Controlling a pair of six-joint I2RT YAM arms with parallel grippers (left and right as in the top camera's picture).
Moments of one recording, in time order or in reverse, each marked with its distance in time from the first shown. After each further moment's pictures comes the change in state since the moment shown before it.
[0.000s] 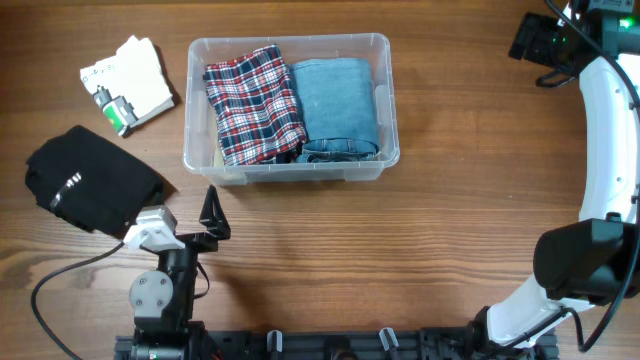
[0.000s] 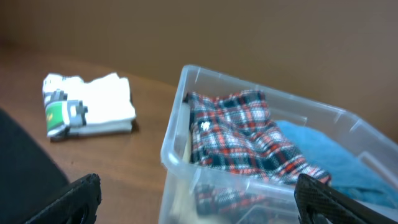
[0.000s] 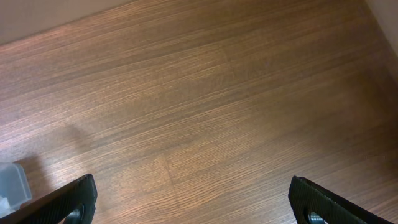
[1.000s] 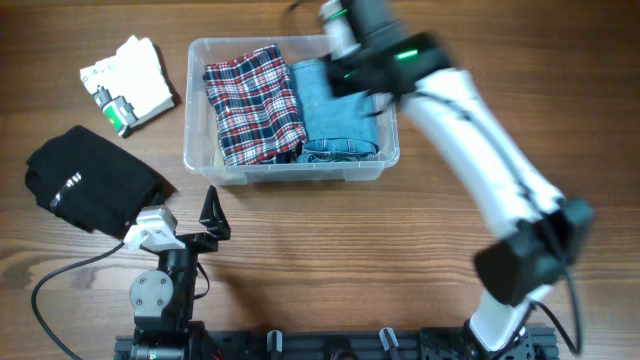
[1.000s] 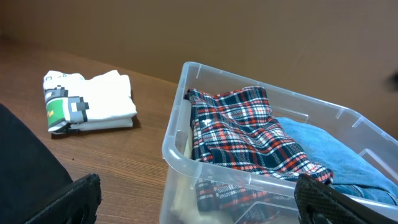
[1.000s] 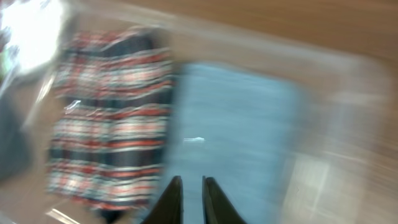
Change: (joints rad) left arm 0.000 0.000 0.002 -0.028 0.001 0.000; right arm 0.608 0.064 -0.009 0.123 -0.250 0.011
